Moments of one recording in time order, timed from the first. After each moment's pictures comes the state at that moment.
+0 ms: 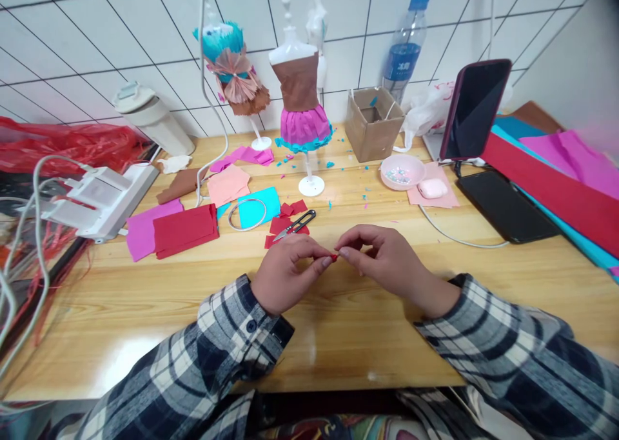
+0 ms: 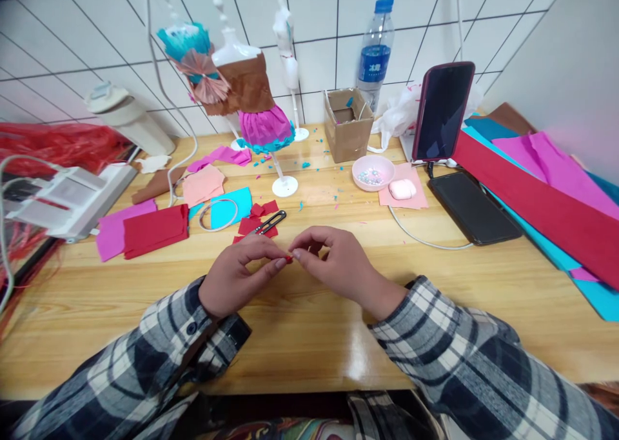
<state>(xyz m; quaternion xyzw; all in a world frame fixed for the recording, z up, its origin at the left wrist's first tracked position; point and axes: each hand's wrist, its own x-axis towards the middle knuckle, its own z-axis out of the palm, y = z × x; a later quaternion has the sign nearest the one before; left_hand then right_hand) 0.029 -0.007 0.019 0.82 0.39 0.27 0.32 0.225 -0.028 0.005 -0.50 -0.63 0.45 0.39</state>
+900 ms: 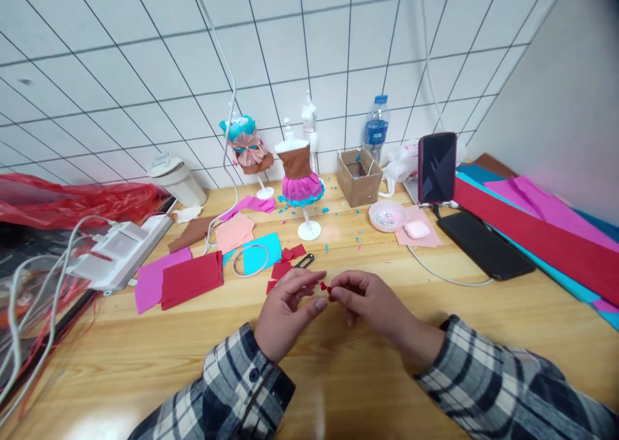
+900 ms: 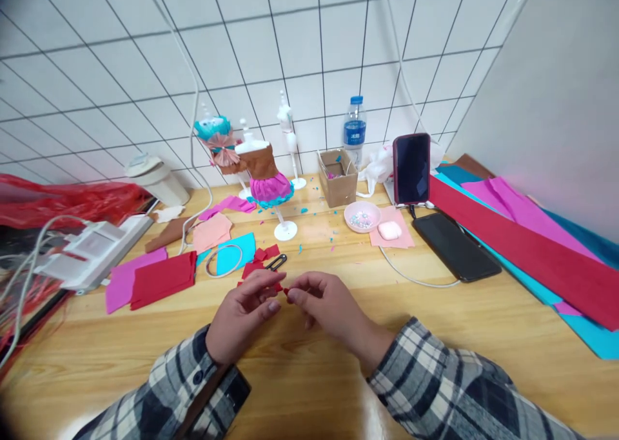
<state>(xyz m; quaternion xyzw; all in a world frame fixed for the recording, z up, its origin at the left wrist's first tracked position) 0.027 -0.005 0.008 0.65 0.40 0.40 0.50 0.209 -0.025 -0.003 -0.44 -0.46 0.65 0.42</state>
